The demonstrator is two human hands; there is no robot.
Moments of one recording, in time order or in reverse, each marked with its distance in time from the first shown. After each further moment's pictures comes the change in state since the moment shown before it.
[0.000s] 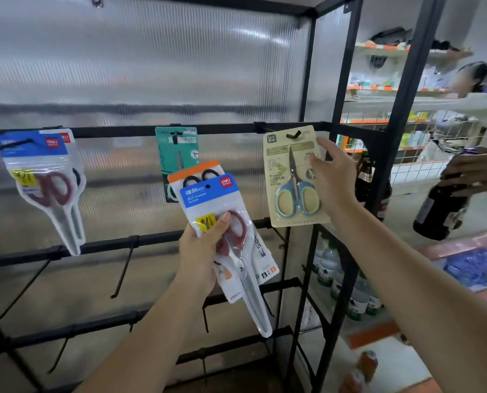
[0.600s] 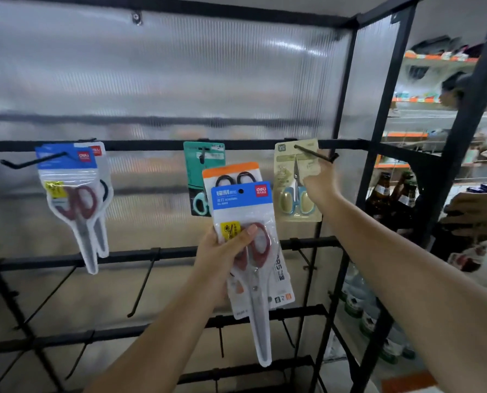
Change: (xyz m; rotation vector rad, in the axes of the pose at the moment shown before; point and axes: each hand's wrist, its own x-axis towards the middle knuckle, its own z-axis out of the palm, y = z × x) left_hand 0.027 0.018 -0.005 0.239 -0.108 0.017; right_hand 0.068 0.031 0.079 -0.174 -0.167 0.203
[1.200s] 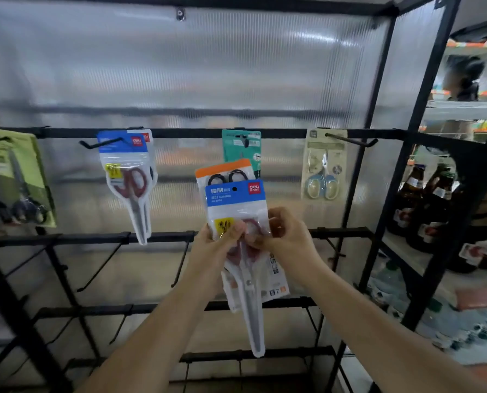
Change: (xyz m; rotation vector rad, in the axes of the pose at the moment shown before) left_hand -0.036 0.001 -0.062 -0.105 0.110 0.062; right_hand -0.186 -0.005 0.044 0.223 -0.520 -0.086
